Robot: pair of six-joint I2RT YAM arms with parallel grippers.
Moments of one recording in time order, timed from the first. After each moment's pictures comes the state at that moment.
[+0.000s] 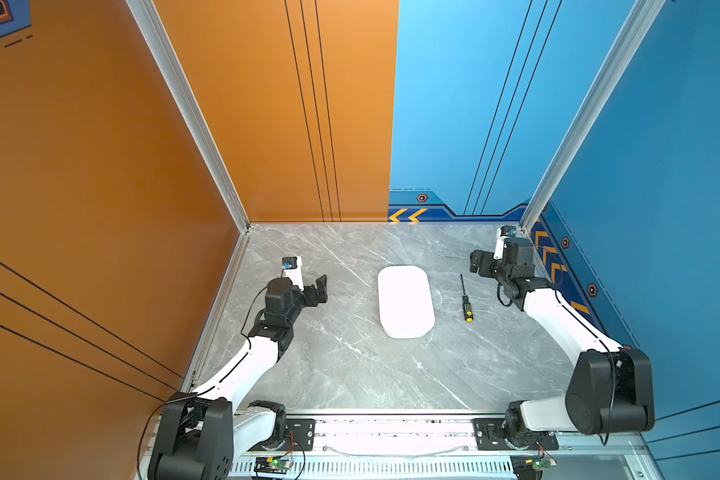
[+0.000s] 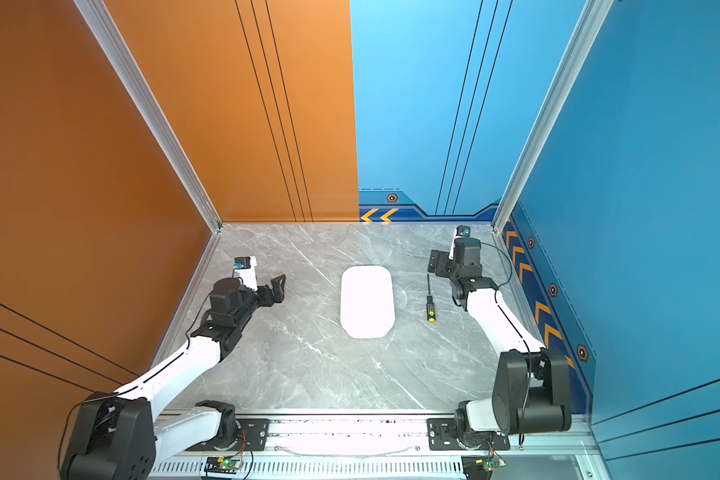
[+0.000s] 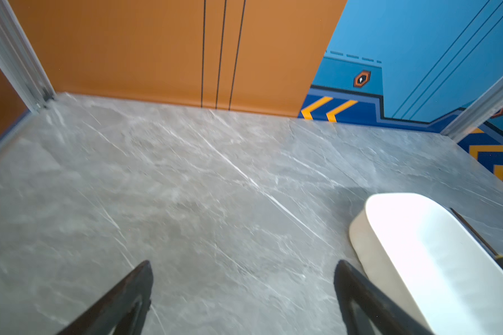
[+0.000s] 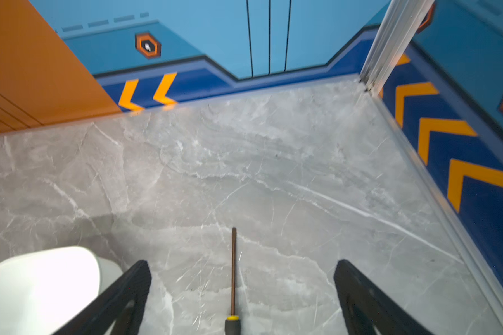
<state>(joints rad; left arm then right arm) -0.18 1.15 0.54 0.23 0.04 -0.28 0.07 1.46 1.05 -0.26 0.07 0.19</state>
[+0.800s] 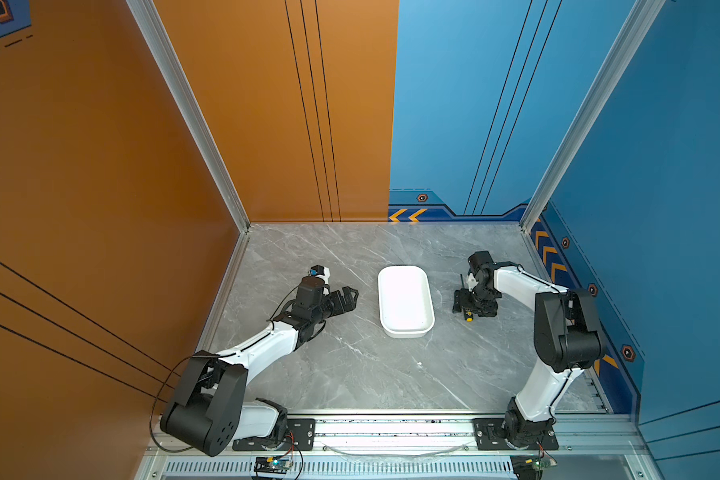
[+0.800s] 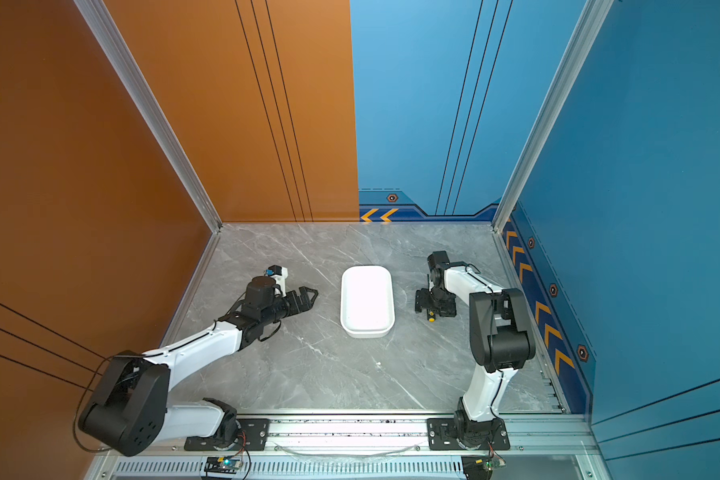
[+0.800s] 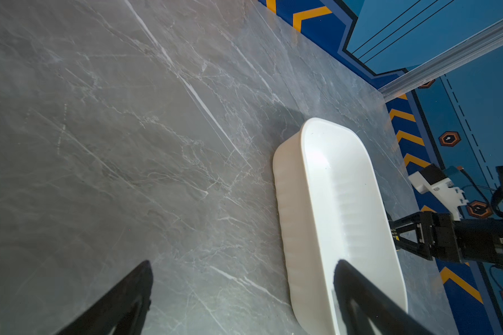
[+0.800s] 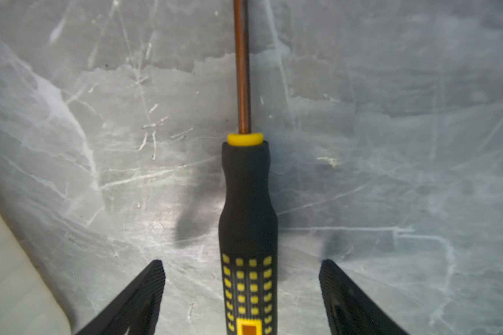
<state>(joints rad) -0.36 1.36 0.62 0.13 0.20 -0.64 0.12 1.82 1.17 -0.80 -0.07 0.25</state>
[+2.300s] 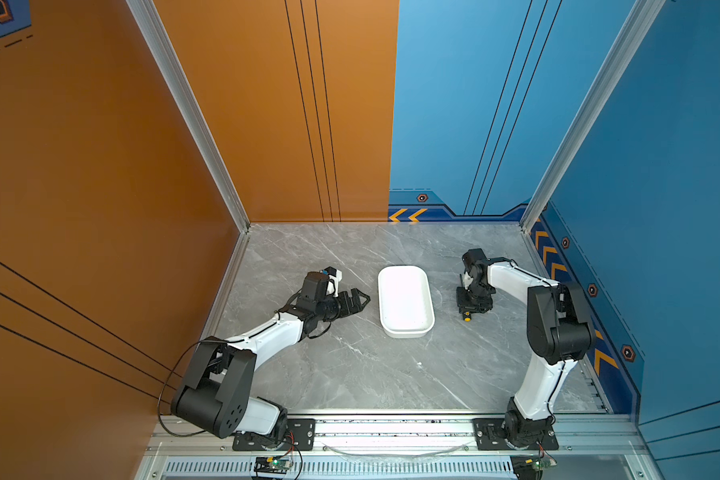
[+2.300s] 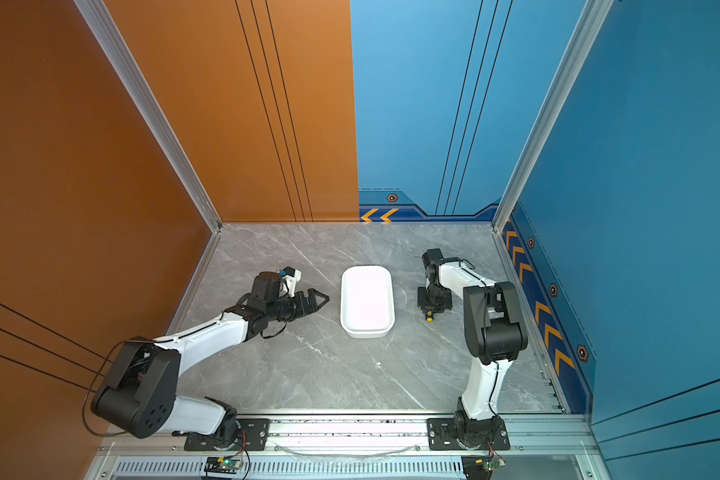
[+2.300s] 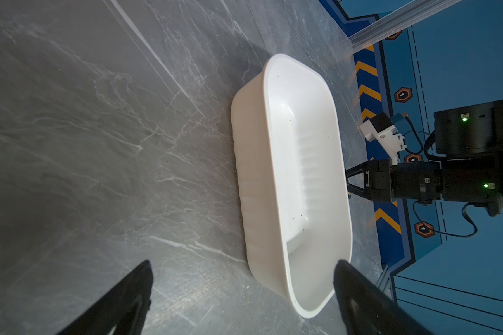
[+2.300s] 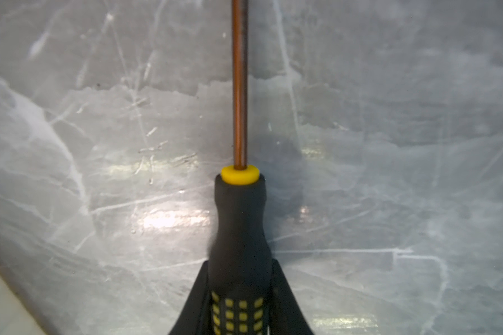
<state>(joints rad) -0.35 1.43 0.69 0.05 0.44 -0.68 0.15 1.87 1.24 -0.85 -0.02 0.25</state>
